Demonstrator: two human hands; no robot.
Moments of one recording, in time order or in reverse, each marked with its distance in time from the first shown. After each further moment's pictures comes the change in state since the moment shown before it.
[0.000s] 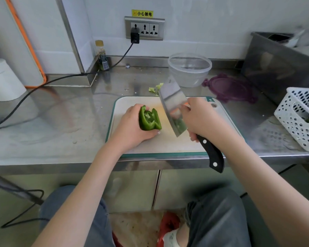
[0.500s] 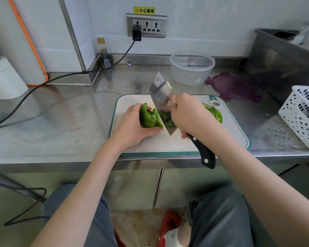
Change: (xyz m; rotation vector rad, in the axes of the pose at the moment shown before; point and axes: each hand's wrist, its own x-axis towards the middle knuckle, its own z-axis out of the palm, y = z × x) left_hand 0.001 -0.001 -0.002 -0.052 -0.037 -0.036; right_hand -0.006 -0.025 0.008 -0.118 0.000 -0.133
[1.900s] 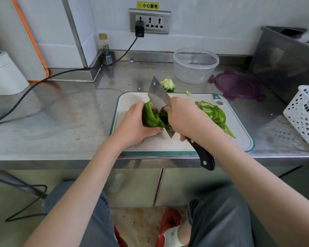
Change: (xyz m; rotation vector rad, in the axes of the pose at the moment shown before) left_hand 0.000 0.002 -0.002 0.028 -0.058 -0.027; right_hand 0.010 -0.003 0.017 -0.103 -0.038 -0.082
